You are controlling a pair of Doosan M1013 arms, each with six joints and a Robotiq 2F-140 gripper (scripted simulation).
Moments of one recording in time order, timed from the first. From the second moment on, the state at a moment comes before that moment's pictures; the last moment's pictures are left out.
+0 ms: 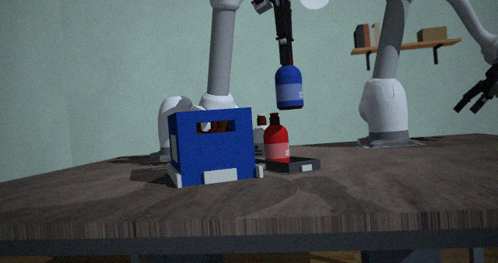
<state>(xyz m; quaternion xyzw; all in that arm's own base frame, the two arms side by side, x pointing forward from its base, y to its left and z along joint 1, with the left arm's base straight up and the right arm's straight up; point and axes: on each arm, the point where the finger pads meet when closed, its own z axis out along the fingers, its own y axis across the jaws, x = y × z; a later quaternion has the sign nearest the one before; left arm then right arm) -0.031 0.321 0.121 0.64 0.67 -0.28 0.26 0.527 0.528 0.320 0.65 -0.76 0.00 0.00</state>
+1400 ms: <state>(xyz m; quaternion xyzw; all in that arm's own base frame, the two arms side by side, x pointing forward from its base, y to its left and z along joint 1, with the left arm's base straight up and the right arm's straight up) -0.031 0.321 0.121 0.64 0.67 -0.28 0.26 0.527 0.528 0.333 0.65 -0.76 0.00 0.00</state>
